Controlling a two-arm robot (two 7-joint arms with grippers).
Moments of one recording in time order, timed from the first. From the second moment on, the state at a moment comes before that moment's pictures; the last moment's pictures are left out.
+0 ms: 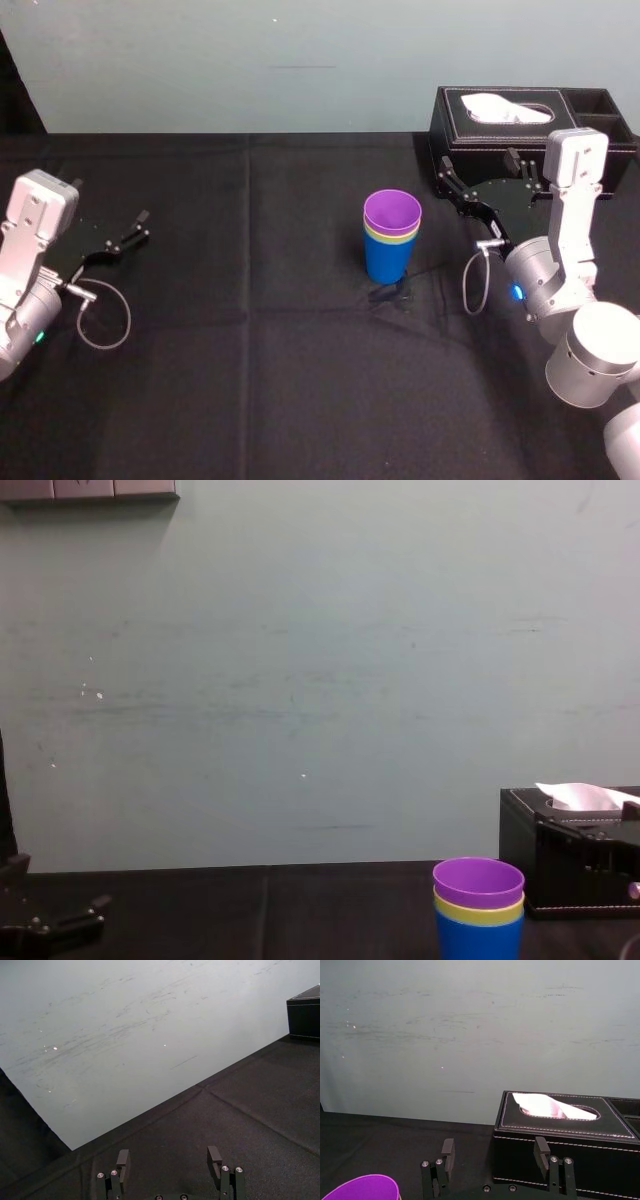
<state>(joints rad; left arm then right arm) -0.20 0.60 0.45 -1.41 -0.25 -0.12 0.03 0.22 0.25 -0.27 -1.37 0.25 -0.10 -0.05</state>
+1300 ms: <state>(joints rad) -0.20 0.60 0.45 -1.41 -0.25 -0.12 0.03 0.22 0.25 -0.27 -1.37 0.25 -0.10 -0.05</state>
